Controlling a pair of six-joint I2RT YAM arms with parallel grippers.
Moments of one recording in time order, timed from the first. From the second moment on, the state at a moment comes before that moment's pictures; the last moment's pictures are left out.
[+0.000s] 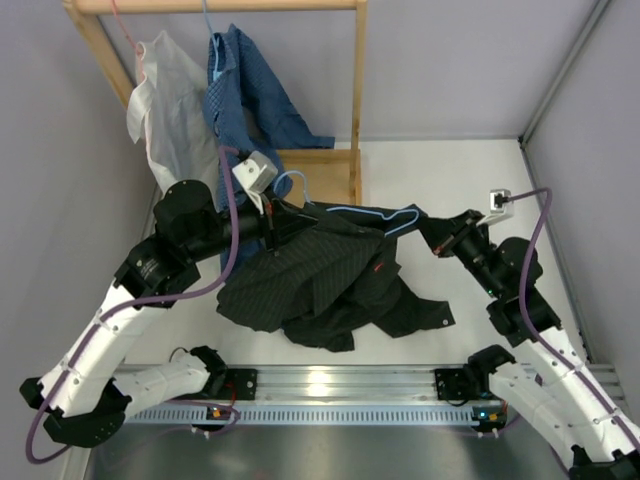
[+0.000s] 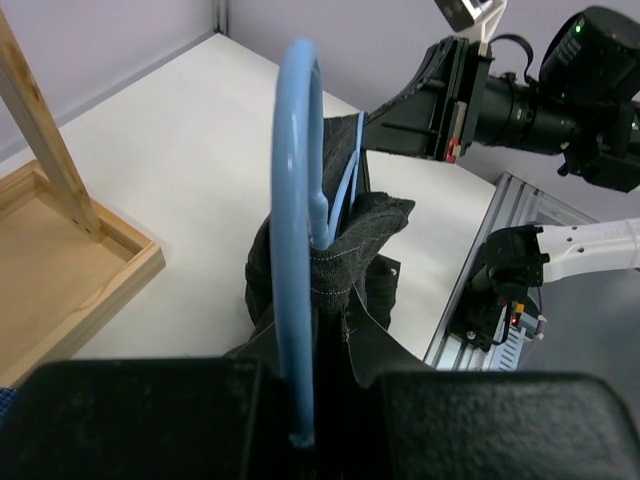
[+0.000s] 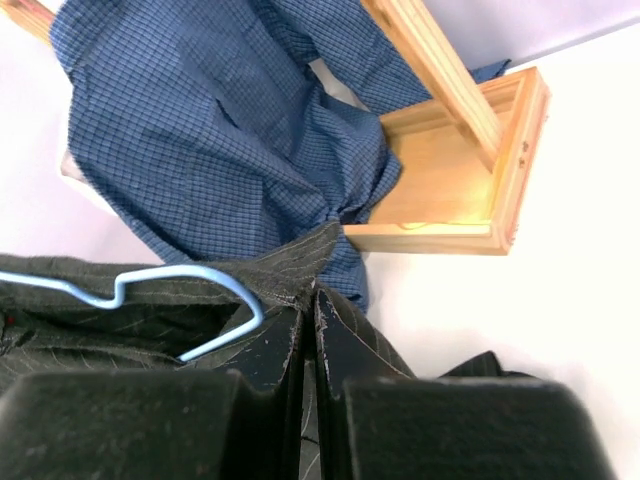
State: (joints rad) left arm -0.71 0.97 1.38 -0.50 0.36 -0.18; right arm 0.42 0.60 0.61 0.03 -0.09 0.75
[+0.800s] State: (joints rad) left arm -0.71 1.08 1.32 -0.49 0.27 -0.31; right arm 0.51 0.74 0.76 -0.14 -0.41 0.45
